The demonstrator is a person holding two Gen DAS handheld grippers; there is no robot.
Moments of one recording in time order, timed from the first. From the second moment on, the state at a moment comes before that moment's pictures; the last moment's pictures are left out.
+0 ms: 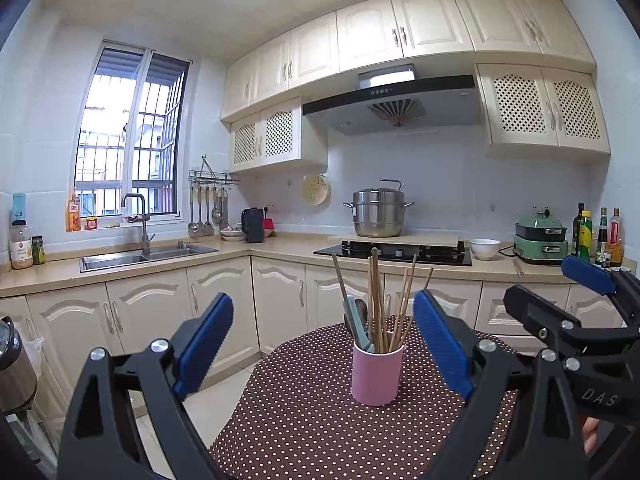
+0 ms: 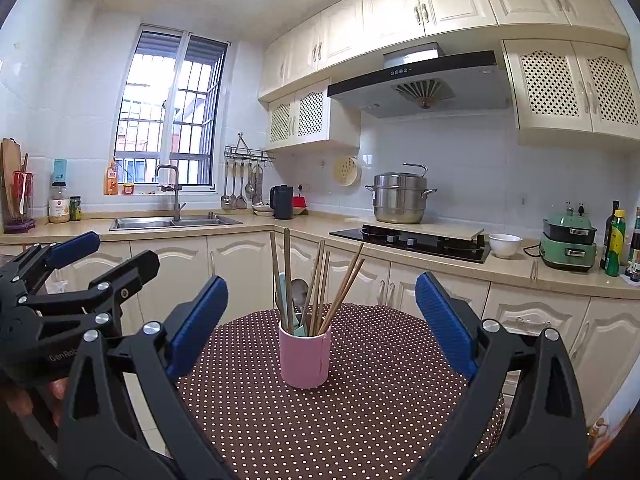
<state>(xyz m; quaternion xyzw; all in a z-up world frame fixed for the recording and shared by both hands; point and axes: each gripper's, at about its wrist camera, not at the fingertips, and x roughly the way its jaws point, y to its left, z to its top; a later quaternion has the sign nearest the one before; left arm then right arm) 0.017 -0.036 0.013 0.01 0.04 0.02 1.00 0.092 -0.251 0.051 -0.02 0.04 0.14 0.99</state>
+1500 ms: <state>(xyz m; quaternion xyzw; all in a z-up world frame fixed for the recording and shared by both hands) 0.017 -0.038 0.008 0.02 0.05 0.02 1.00 0.094 -0.255 0.043 -0.01 0.05 0.14 0.99</state>
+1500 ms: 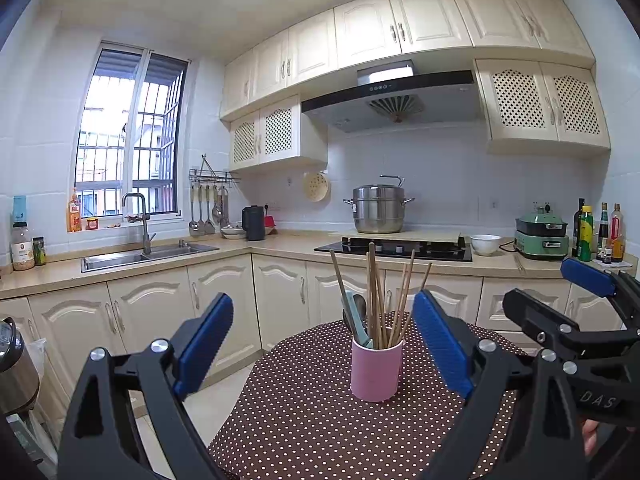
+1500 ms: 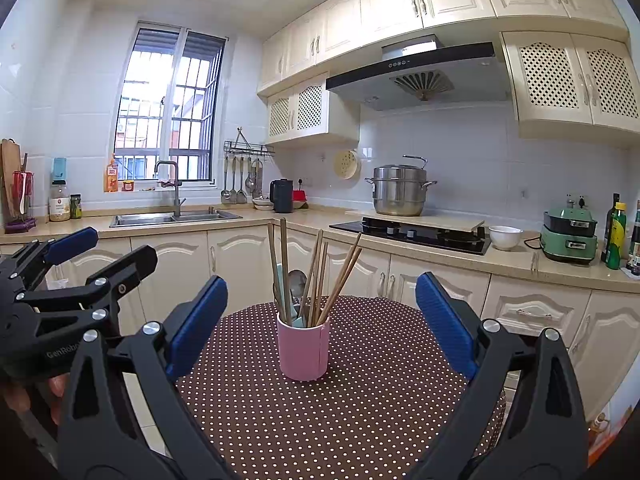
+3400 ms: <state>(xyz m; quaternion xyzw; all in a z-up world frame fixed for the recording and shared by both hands) 0.029 -0.044 0.002 0.02 0.06 0.02 1.00 0.103 -0.259 0.036 0.00 0.07 0.14 0.99</state>
